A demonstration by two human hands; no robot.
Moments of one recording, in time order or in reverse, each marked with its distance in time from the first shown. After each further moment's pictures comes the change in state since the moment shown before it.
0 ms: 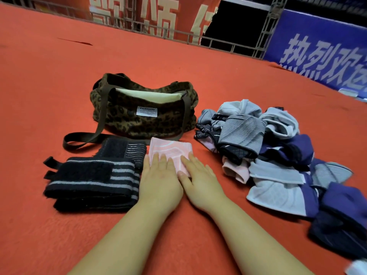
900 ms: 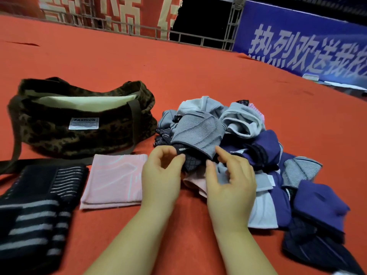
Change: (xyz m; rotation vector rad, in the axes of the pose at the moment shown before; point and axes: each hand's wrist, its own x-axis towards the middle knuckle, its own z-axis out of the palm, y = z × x) left_hand 0.051 0.097 -0.010 -1.555 0.351 -0.080; right_hand -0.021 0.065 -0.052 0.202 1.152 0.121
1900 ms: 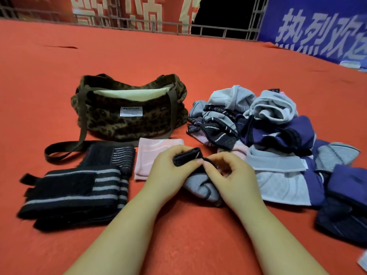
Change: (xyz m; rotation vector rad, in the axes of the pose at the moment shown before) left_hand -0.011 0.008 -0.079 0.231 -0.345 0.030; right_hand -0.028 -0.027 -0.001 0.173 -0.611 0.180
